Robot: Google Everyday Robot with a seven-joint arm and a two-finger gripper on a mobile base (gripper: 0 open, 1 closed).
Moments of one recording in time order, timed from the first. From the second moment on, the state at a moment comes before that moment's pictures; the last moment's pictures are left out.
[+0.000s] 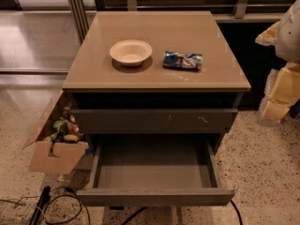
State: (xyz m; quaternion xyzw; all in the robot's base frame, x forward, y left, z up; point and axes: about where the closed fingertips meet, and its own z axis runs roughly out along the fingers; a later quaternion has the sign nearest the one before) arm 0.438 -0.217 0.976 -0.60 0.78 -0.03 0.16
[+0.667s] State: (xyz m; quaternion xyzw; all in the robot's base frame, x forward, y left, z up) arm 0.462 -0.216 0.983 -0.61 0.77 -0.03 0.19
